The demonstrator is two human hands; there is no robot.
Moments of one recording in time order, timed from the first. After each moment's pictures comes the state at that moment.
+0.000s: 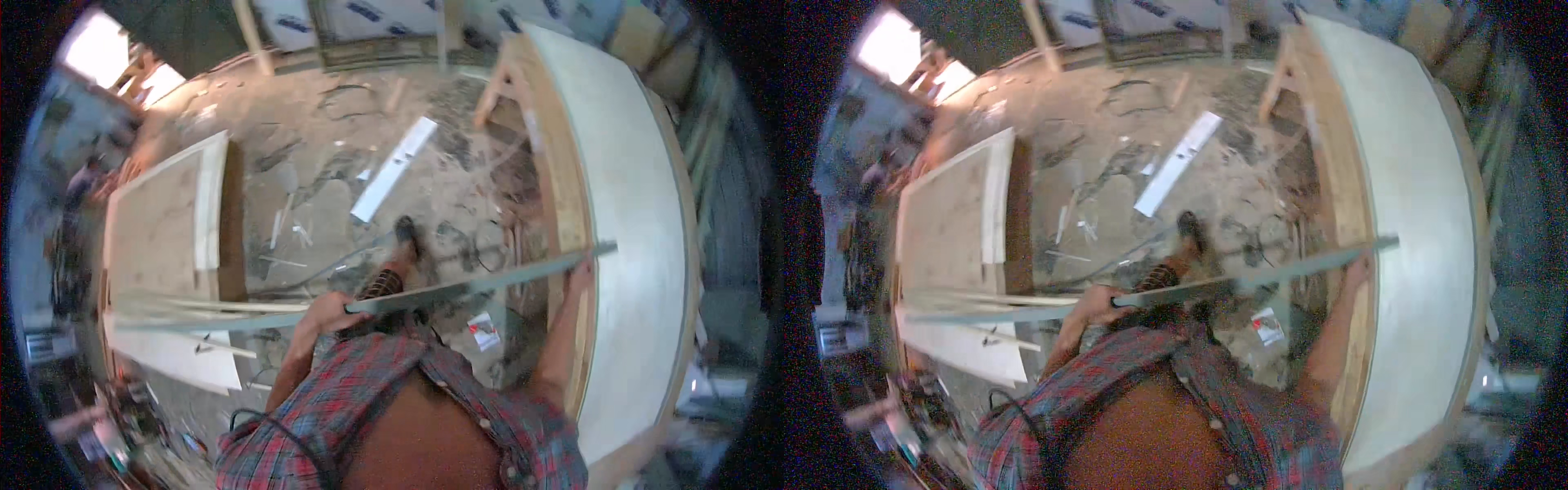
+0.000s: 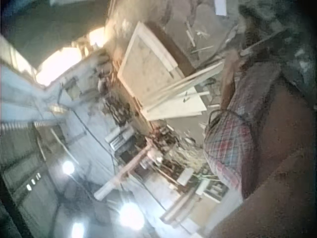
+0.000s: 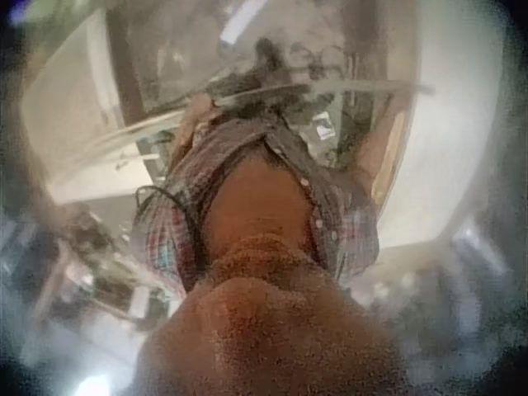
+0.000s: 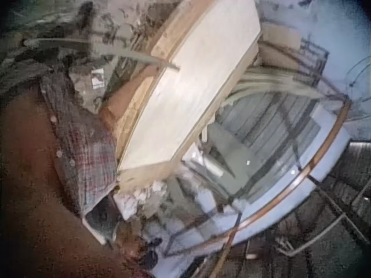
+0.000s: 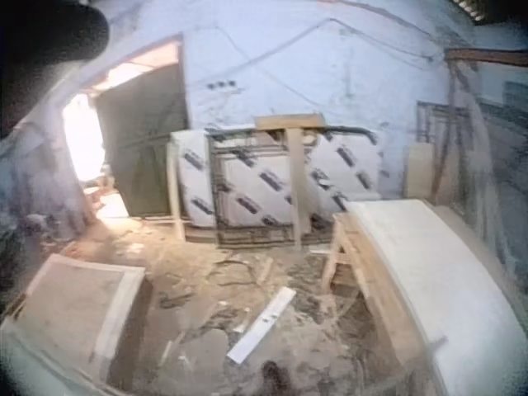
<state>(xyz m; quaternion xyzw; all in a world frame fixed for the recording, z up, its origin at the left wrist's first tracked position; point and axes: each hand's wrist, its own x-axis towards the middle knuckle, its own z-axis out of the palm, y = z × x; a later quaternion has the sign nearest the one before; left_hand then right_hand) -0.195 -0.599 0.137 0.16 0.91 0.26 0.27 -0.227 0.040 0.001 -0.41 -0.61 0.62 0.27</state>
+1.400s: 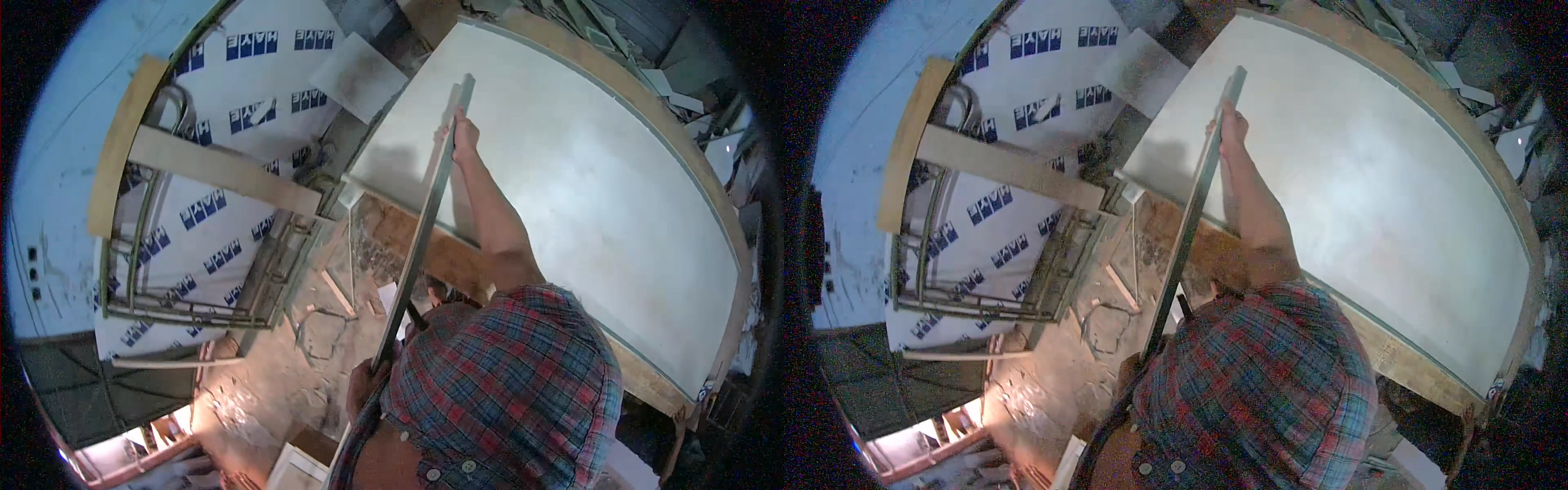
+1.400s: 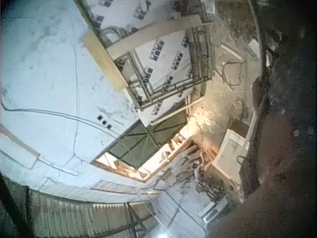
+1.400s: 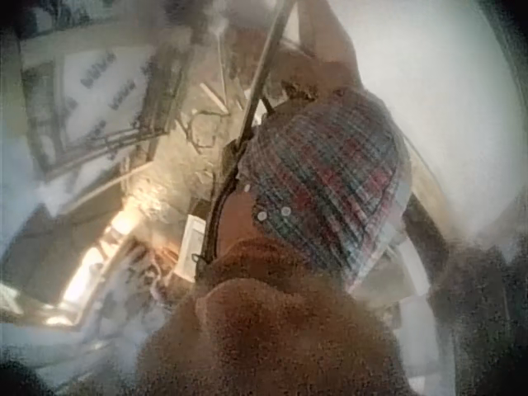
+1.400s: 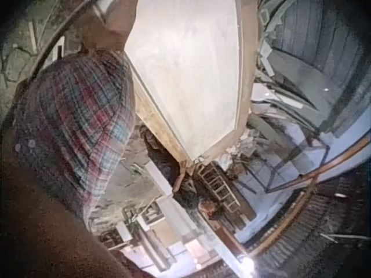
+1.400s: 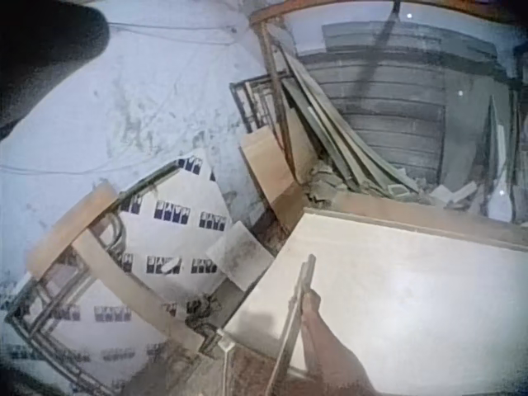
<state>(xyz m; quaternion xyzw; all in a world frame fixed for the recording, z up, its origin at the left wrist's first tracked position) -0.928 -0.309 0.202 0.14 0.85 0.29 0.43 -1.024 0.245 0.133 -0.41 -0.29 0.77 0.40</state>
